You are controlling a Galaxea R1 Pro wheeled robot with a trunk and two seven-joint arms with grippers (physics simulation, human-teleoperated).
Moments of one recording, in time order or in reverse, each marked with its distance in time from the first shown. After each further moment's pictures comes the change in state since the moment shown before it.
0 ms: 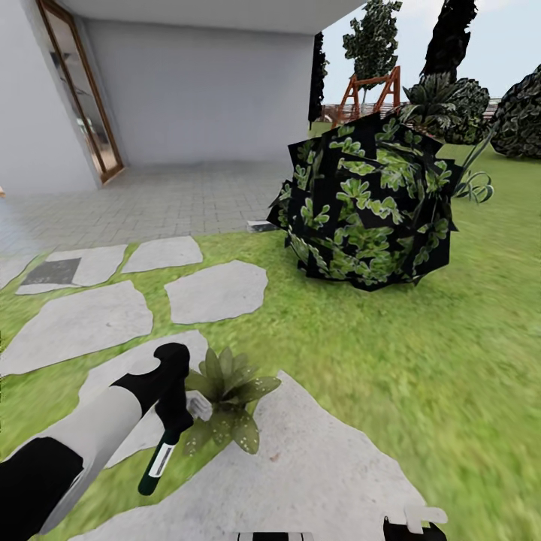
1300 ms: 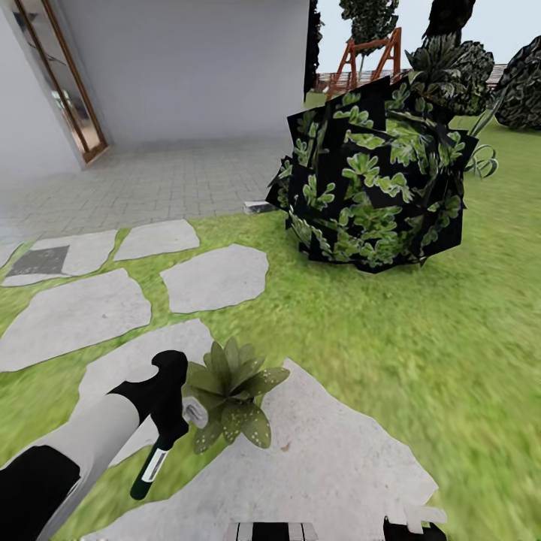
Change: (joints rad) left arm 0.031 0.007 0.001 0.000 0.000 0.003 0.067; right arm 0.000 0.000 -0.001 0.000 0.000 0.000 0.000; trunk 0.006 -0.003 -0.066
